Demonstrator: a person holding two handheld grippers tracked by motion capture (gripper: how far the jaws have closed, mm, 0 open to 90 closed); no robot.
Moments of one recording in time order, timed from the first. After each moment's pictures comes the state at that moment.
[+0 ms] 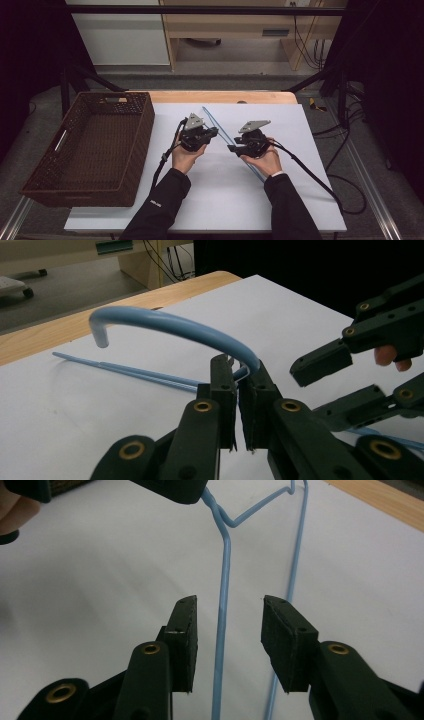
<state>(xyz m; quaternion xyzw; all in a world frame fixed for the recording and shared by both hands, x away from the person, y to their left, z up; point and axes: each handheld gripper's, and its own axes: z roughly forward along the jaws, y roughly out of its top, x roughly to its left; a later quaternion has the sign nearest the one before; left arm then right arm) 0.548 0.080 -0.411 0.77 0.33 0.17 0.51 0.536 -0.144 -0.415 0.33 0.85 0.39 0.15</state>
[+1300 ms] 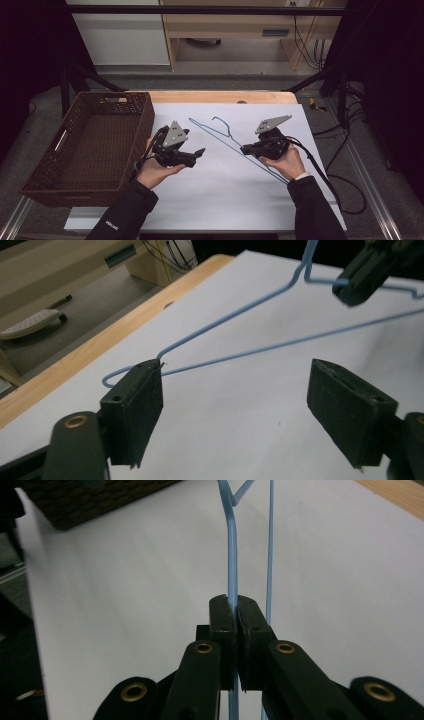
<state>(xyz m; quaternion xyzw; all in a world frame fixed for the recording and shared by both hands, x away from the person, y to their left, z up) 0.467 0.129 -0.353 0.84 0.23 0.24 0.43 0.500 -0.180 -0.360 0.26 0.87 0.40 0.07</state>
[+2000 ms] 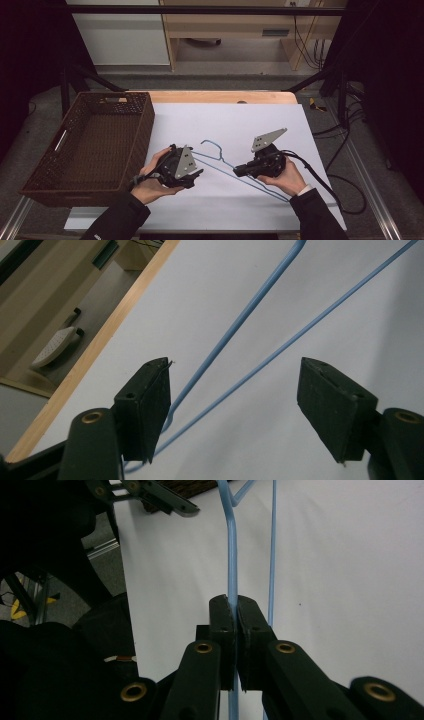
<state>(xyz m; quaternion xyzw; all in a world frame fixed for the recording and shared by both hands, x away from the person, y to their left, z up) 0.433 0.112 -0.371 0.89 0.12 0.30 0.33 0.465 -0.166 -0.367 0.20 0.89 0.42 -0.03</state>
